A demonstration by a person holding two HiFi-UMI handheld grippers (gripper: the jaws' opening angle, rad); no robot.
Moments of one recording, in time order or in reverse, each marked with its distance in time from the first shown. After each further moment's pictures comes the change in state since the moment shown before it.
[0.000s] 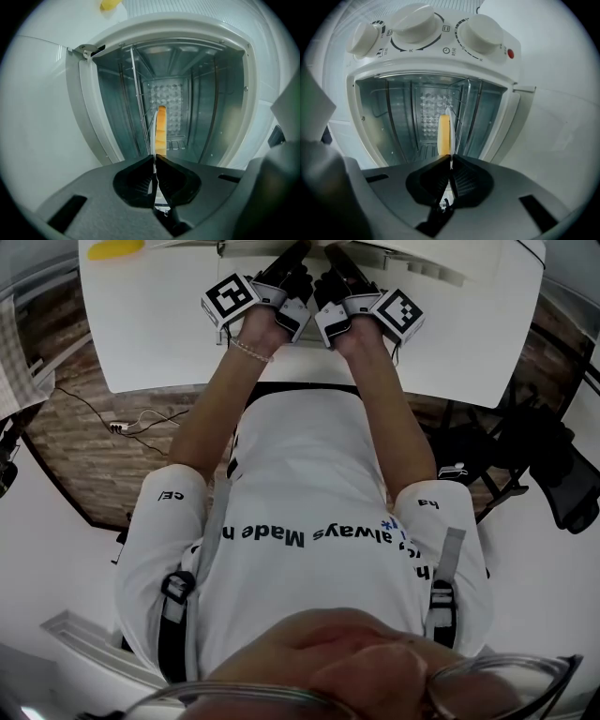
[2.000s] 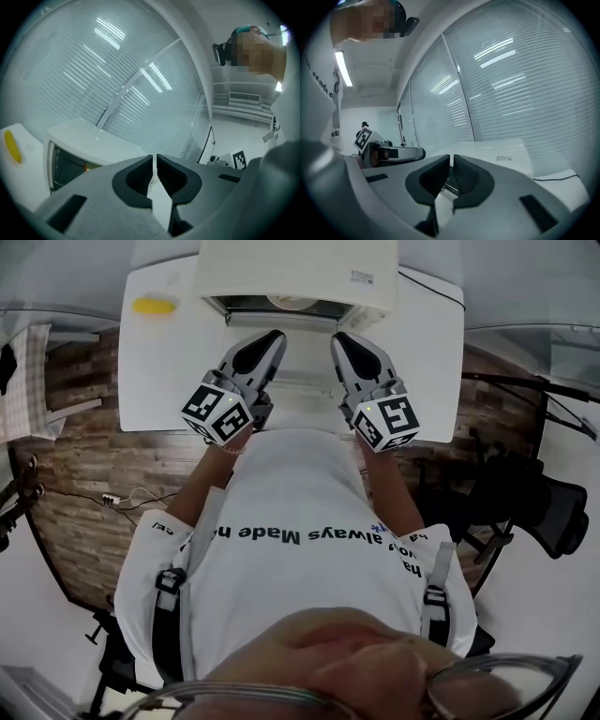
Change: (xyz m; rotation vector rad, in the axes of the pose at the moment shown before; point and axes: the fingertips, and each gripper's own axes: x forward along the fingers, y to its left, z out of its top) left arm -0.117 -0.249 -0.084 1.057 -0.016 -0.155; right arm -0.175 0.231 -0.019 -1.417 0.052 0.130
